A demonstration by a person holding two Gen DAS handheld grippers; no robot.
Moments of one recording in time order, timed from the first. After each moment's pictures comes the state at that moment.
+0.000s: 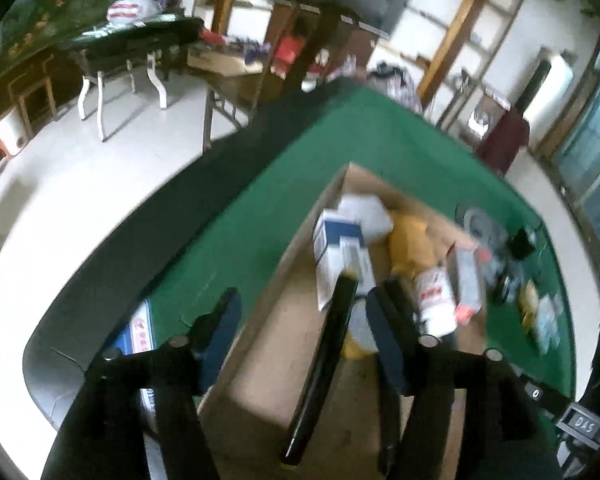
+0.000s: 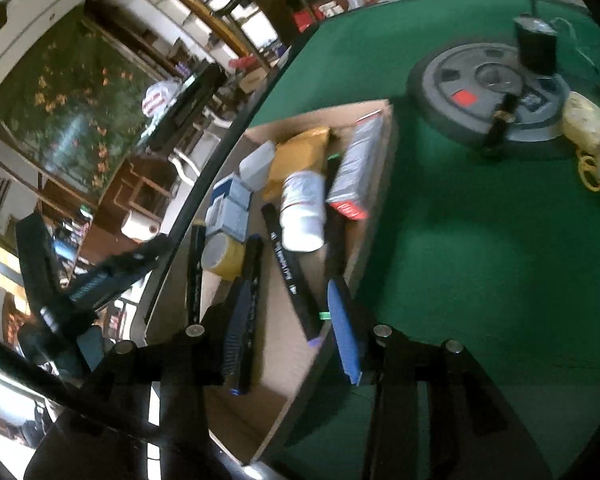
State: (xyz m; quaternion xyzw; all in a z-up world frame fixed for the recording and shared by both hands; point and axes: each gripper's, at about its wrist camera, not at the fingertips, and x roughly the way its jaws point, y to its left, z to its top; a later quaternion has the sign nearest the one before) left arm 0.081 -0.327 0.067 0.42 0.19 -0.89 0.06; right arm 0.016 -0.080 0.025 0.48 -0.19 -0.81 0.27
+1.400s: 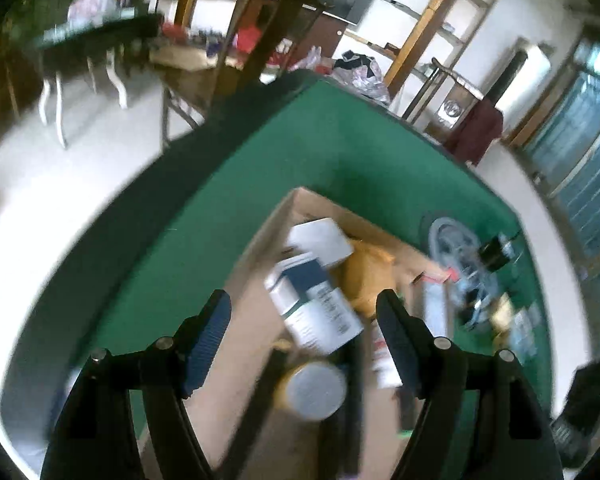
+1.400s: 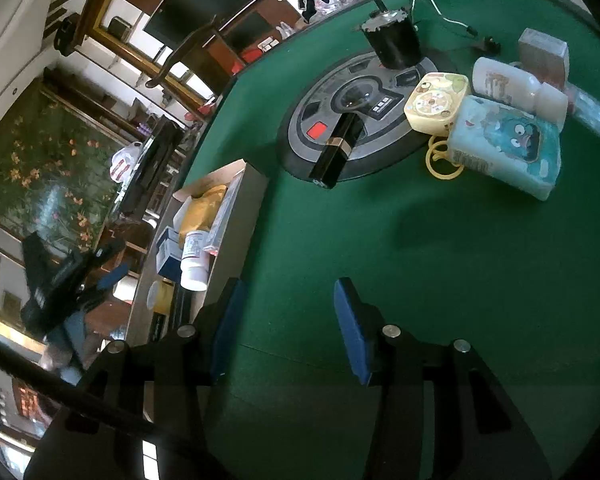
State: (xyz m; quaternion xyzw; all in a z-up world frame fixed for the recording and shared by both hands) left arm 0.034 -0.304 0.082 0.43 0.17 -0.88 0.00; right arm 0.017 0.036 0.006 0.46 -0.27 -0.82 0.19
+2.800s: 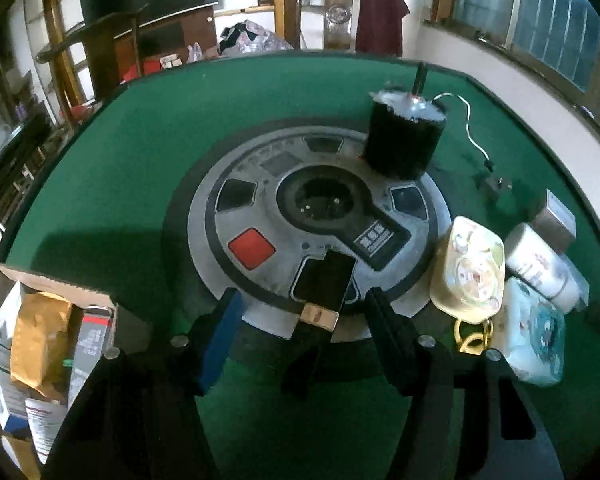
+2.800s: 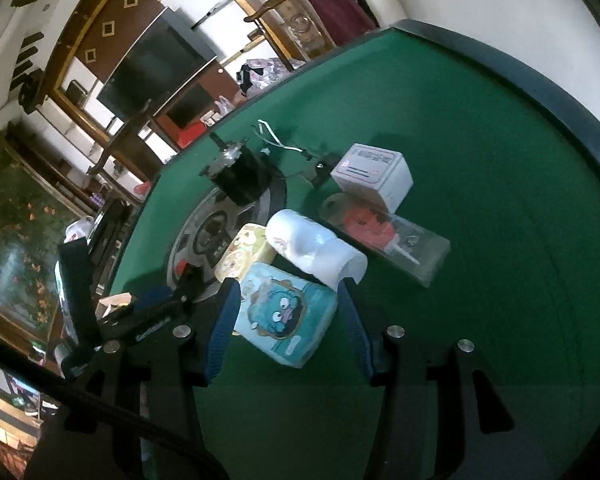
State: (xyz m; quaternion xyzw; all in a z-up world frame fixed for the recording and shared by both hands) left arm -0.087 -0.018 0.009 0.46 -0.05 -0.88 -0.09; right arm -0.005 0.189 0.016 0.38 -0.28 -0.88 0.06
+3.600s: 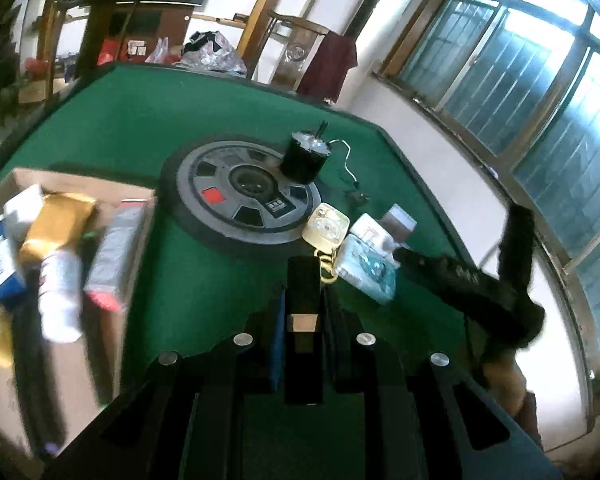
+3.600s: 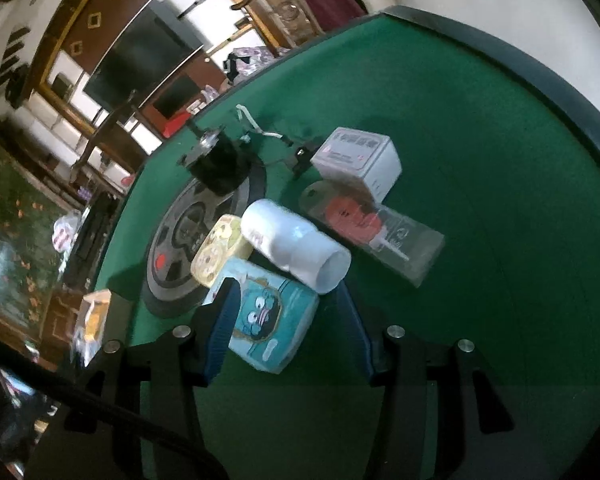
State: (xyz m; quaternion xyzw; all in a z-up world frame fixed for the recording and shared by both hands) left arm 0.044 -0.088 0.090 0.42 0.12 -0.87 -0.22; right arm -0.017 0.195 0.004 0.41 -0.29 -0.86 0.04
